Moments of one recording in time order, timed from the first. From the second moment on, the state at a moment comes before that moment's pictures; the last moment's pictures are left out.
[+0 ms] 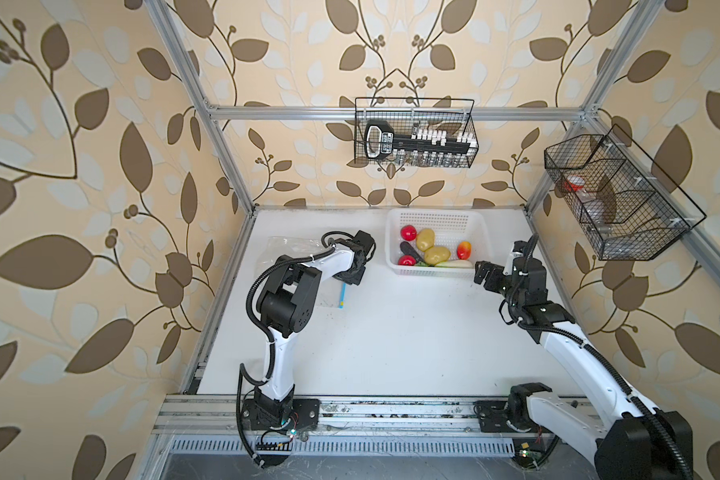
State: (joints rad) left arm -0.44 2.05 1.45 -0.72 -0.32 -0.12; right arm 0.10 1.01 0.65 -0.17 0.15 0.34
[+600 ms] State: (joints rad) left arm -0.40 2.01 1.41 -0.71 -0.28 -0.10; right arm 0.15 1.00 0.69 -0.20 0.17 0.35
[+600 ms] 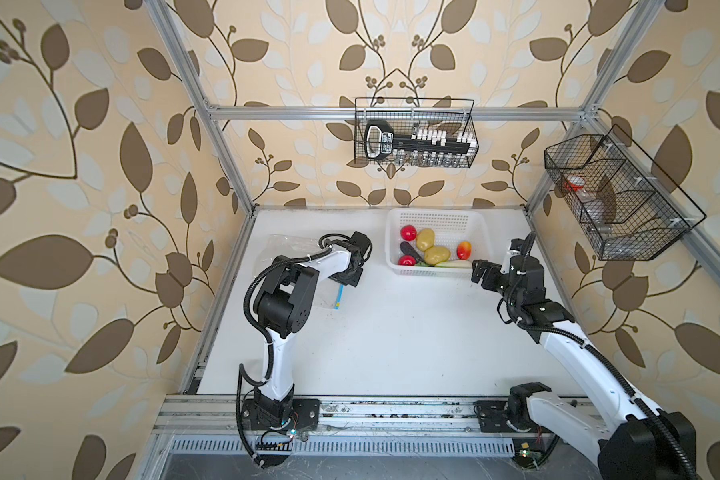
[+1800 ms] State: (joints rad) left arm -0.30 1.70 1.44 -0.78 -0.20 0.03; right arm 0.29 1.37 1.01 -0.31 0.15 0.31
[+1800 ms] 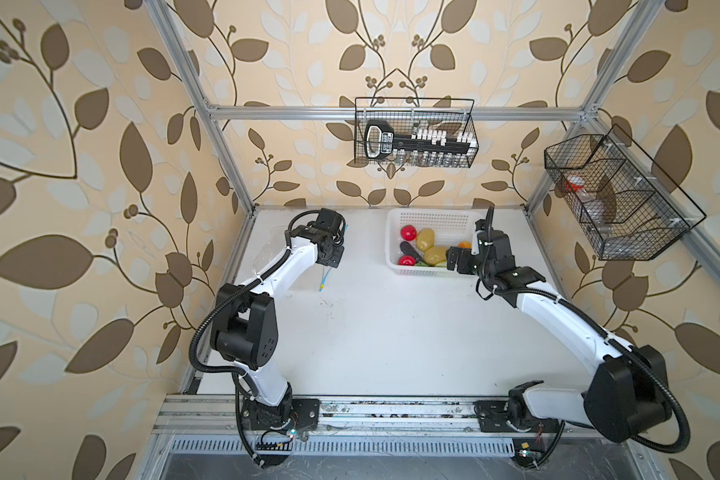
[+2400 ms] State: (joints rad) left arm -0.29 1.61 1.40 -0.76 -0.06 0.08; right arm 0.33 1.71 1.34 -0.34 0.07 0.30
